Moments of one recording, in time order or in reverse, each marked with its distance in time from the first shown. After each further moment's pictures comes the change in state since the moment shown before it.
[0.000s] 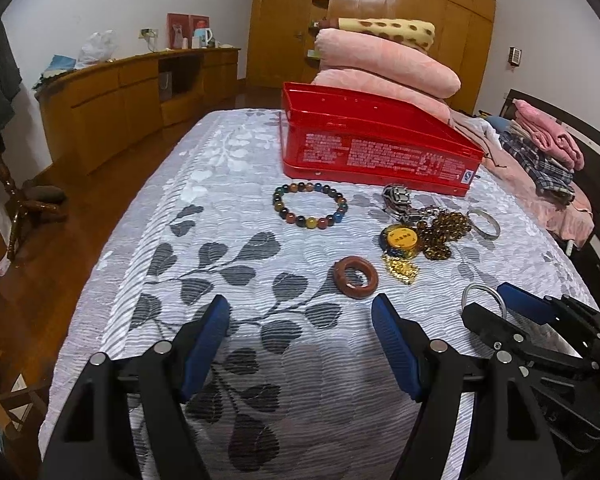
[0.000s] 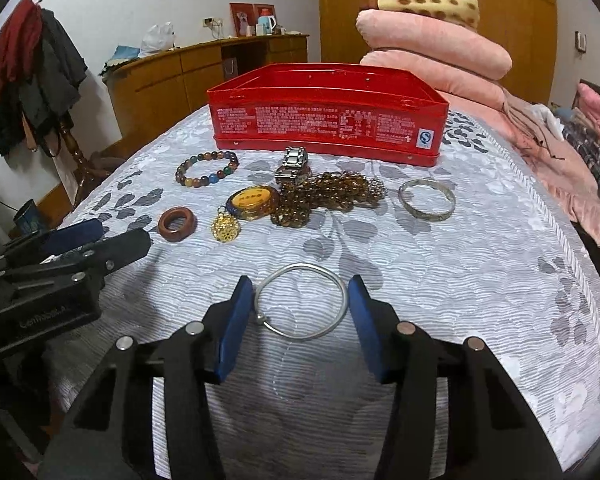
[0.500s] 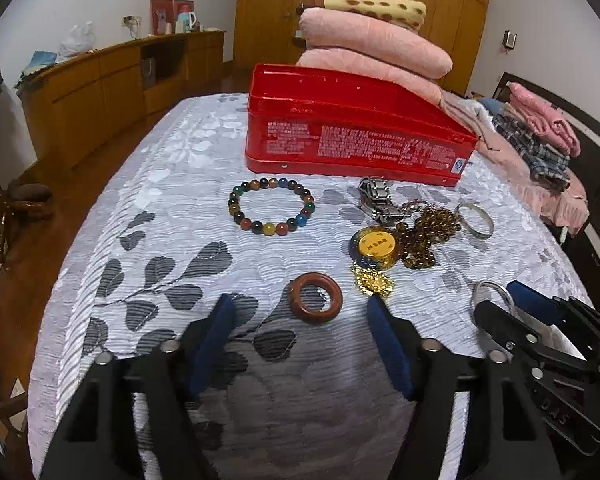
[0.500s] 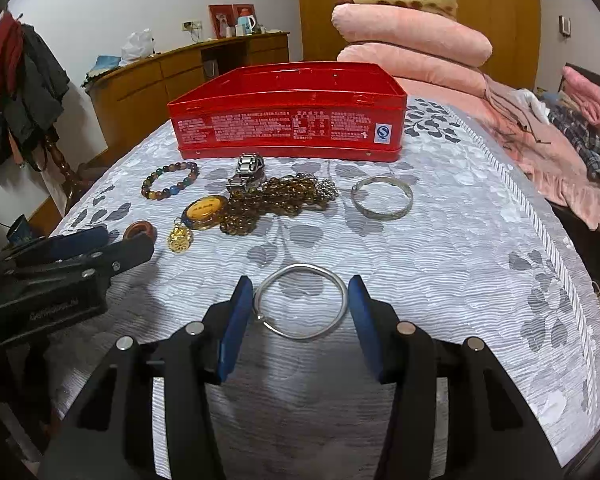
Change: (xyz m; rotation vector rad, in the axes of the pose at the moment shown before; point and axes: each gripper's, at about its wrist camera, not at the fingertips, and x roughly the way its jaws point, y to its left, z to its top) left arm 0.027 -0.024 0.019 0.023 0.084 -0.017; right arm 0.000 -0.033 0.004 0.062 0.015 -0.017
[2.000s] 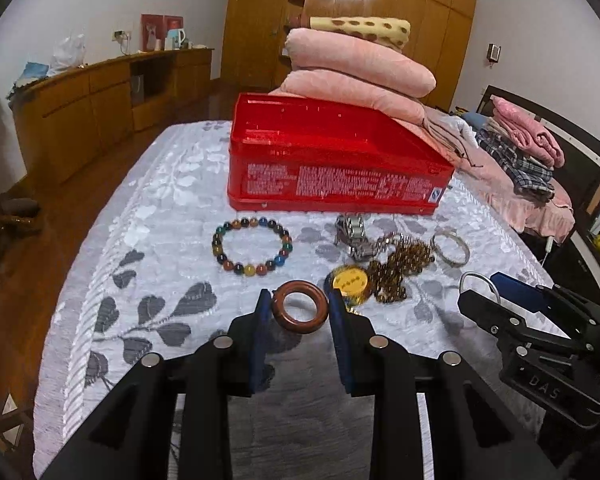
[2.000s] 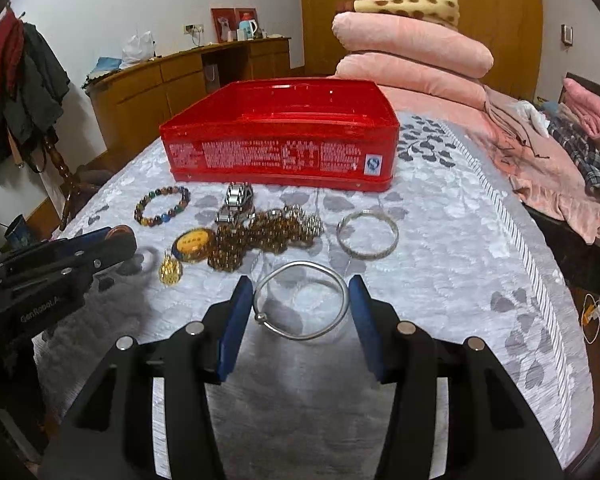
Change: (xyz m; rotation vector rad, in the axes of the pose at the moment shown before) left arm -0.018 -0.002 0.018 0.010 -0.080 -0.063; right arm -0.006 -0.010 0.027 -0.024 -0.026 -0.011
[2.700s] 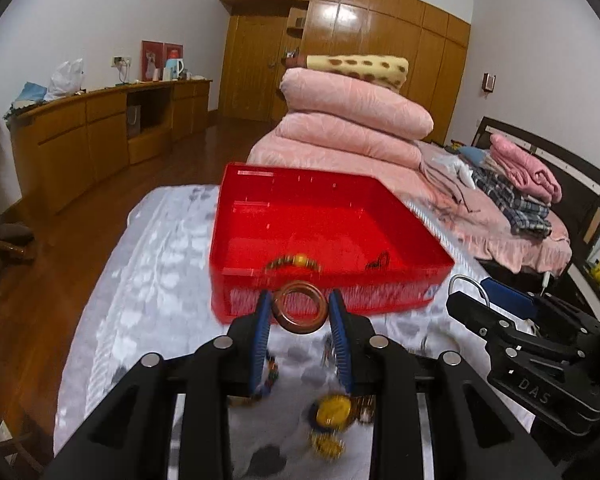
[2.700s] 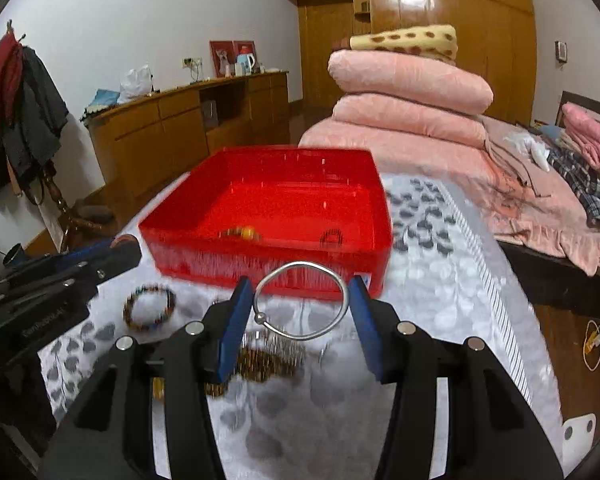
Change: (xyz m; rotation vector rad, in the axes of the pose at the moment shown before) left arm 0.013 -0.005 0.077 -0.011 -0.129 -0.022; right arm 0.010 -0.016 0.079 0.008 -0.127 0.000
